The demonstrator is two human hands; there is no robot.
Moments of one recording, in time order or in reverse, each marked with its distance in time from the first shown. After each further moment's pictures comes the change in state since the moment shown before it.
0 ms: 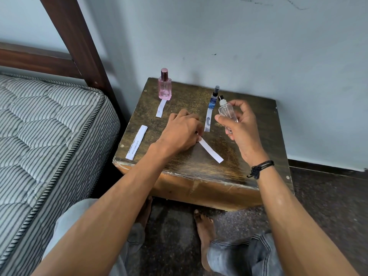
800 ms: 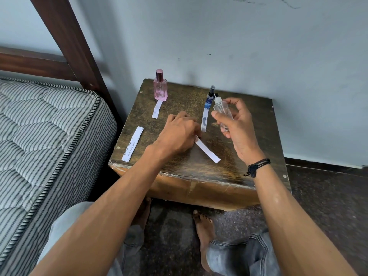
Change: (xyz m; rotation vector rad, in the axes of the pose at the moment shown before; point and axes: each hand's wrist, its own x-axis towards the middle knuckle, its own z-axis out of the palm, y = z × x) left_hand -0.001 0.004 0.000 -0.002 -0.005 0.040; right_hand 0.002 0.000 -0.001 0.079 -0.049 -0.022
